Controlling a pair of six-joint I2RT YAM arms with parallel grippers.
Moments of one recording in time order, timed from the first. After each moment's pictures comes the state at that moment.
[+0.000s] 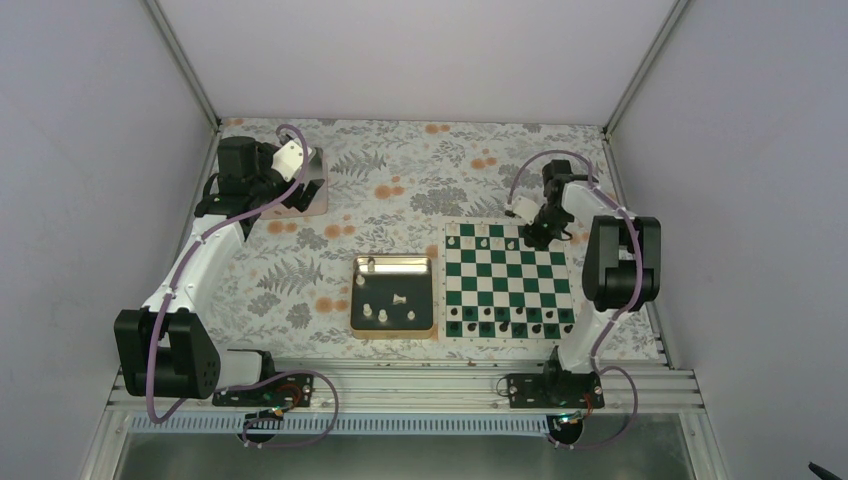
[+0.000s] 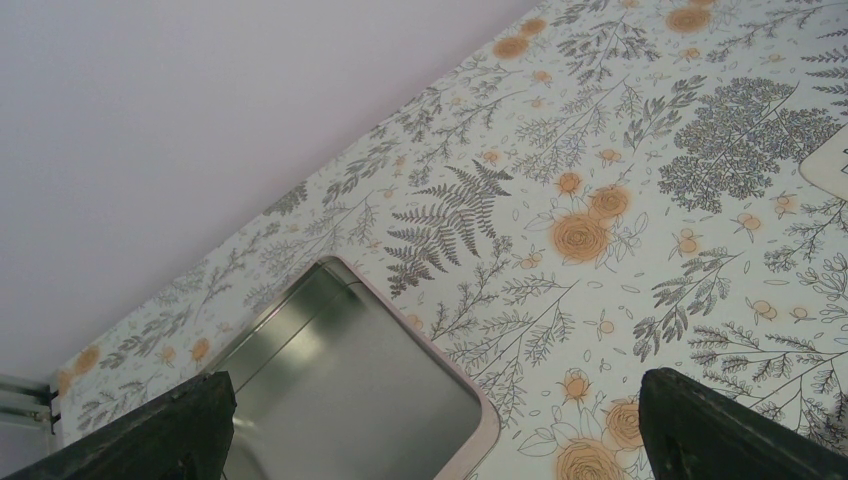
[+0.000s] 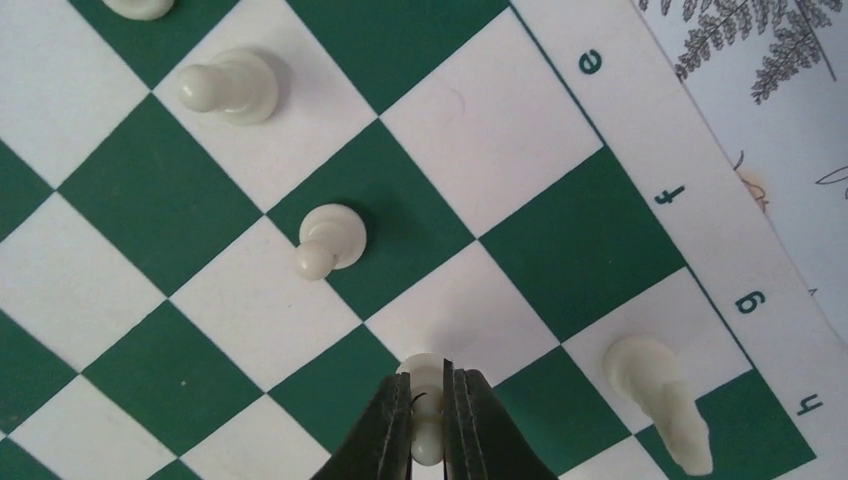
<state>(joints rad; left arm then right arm) -0.03 1.30 1.04 -0.29 0.36 0.53 0.00 1.83 1.24 -0.87 -0.13 -0.88</state>
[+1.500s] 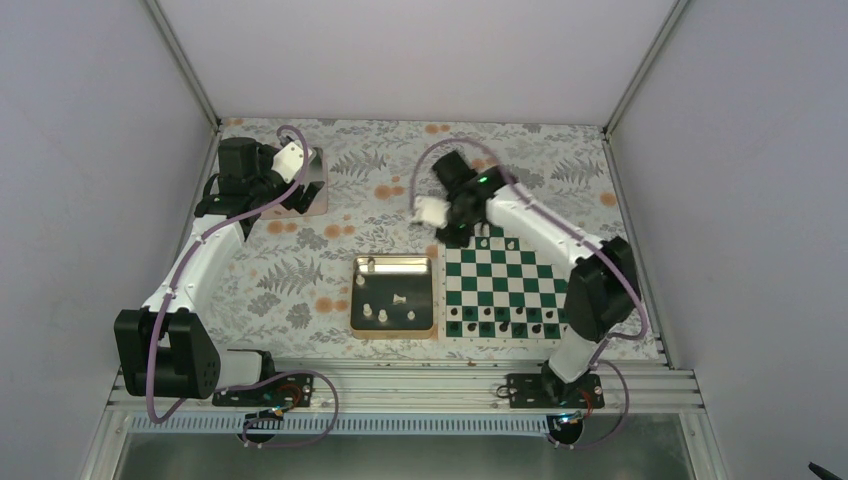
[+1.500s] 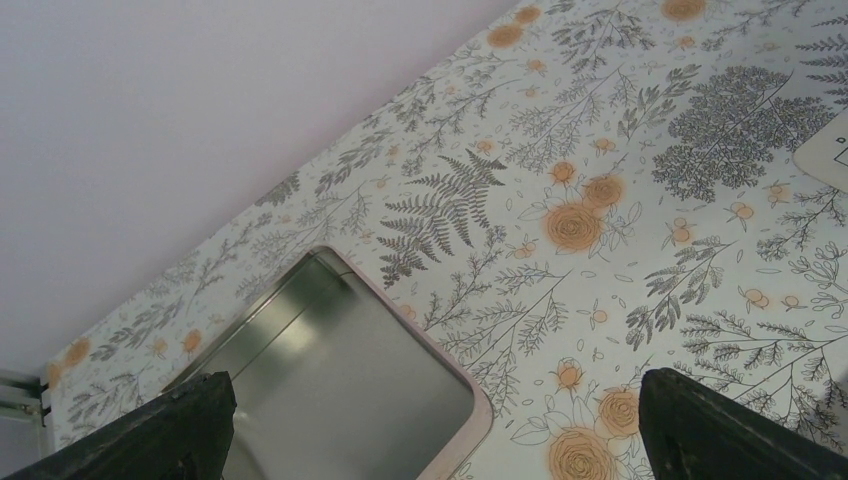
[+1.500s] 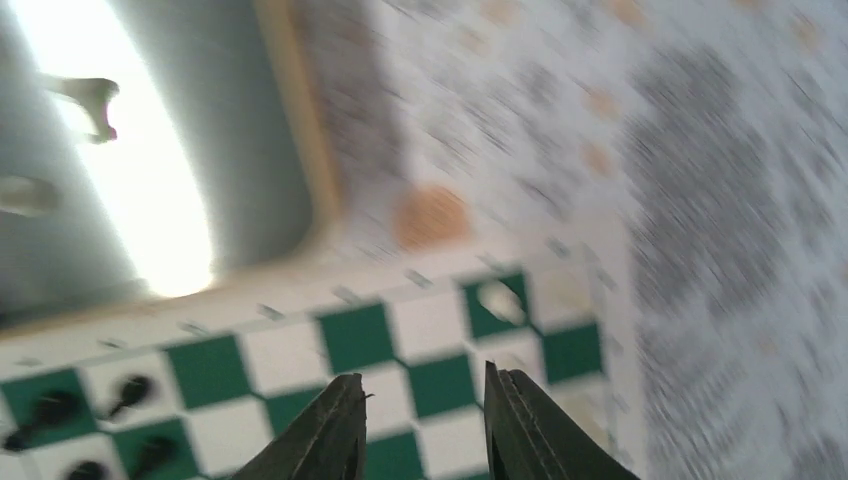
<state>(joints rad) -0.03 1.30 1.04 -0.31 0.36 0.54 0.56 1.71 1.47 -0.99 -0.07 -0.76</state>
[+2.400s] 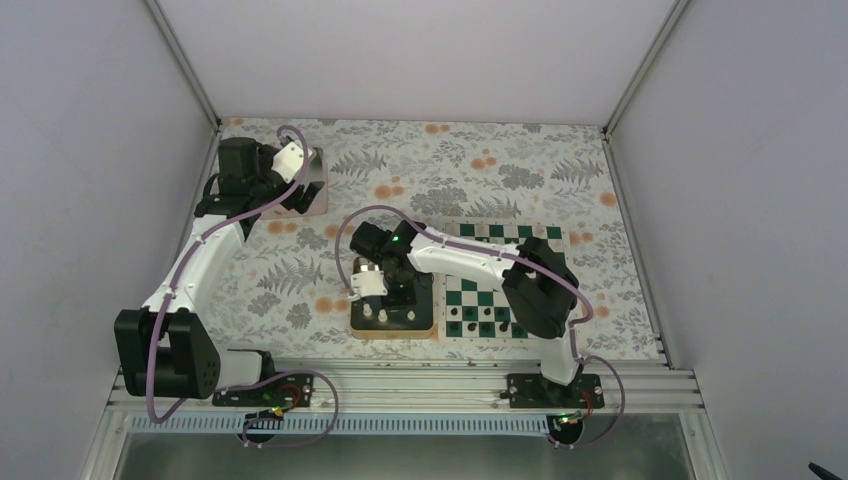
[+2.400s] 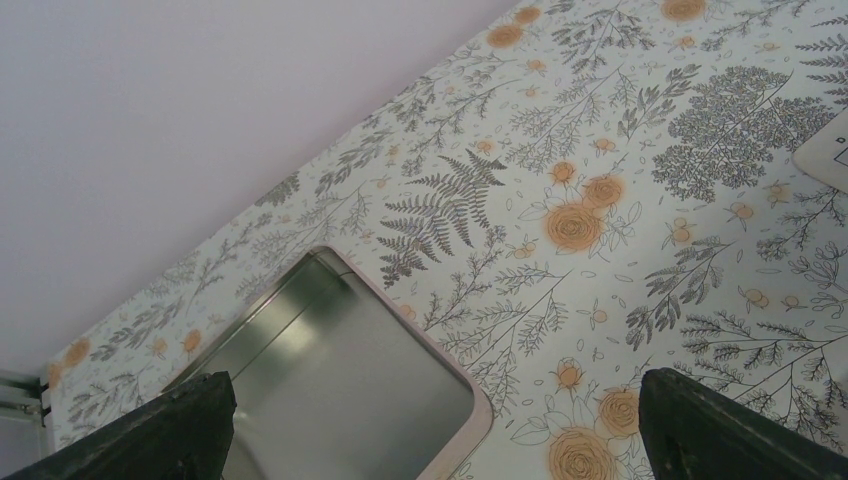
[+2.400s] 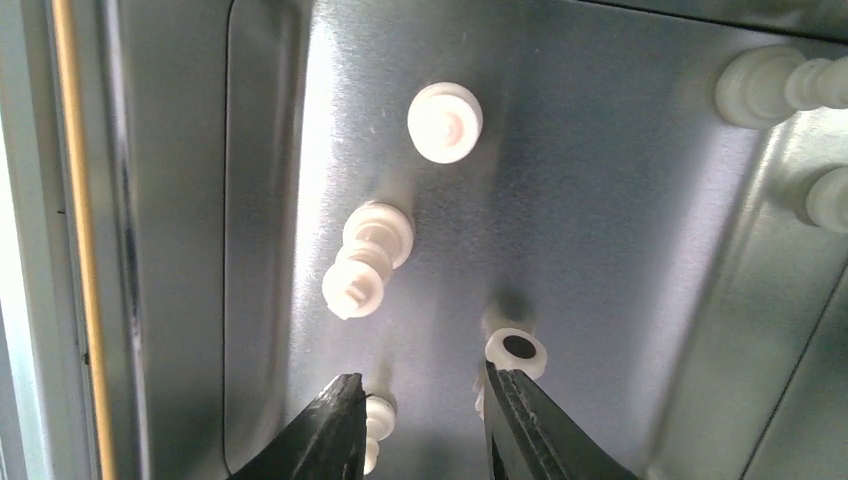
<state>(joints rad) -0.03 1.30 1.04 -0.31 0.36 0.54 1.05 1.97 1.51 -1.01 -0.12 -0.69</state>
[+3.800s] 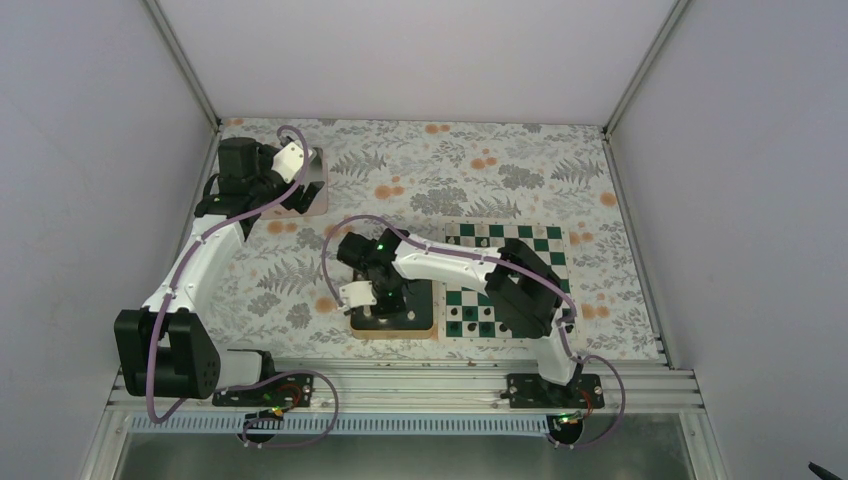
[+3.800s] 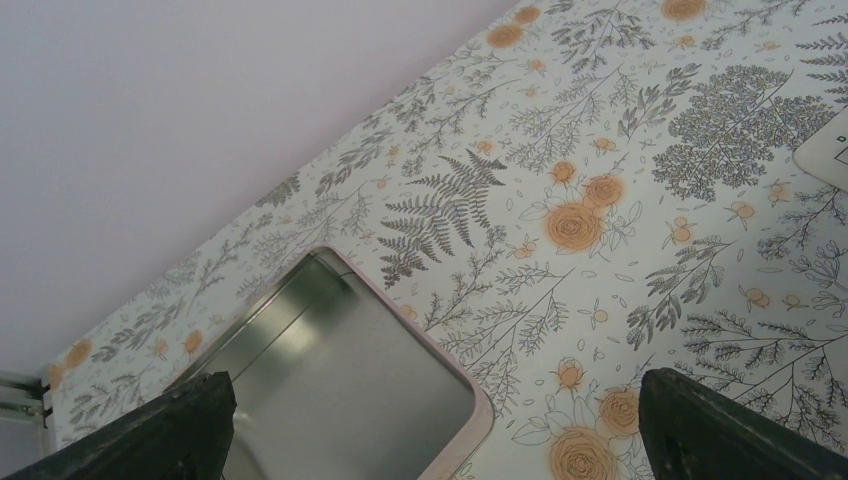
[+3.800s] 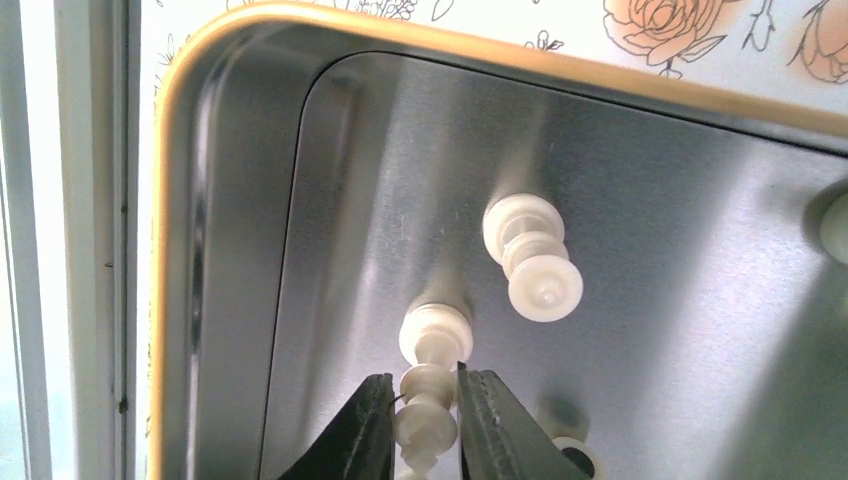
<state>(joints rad) -0.03 1.30 1.04 -0.31 0.36 0.54 1.11 2.05 1.58 -1.02 -0.16 -0.70</state>
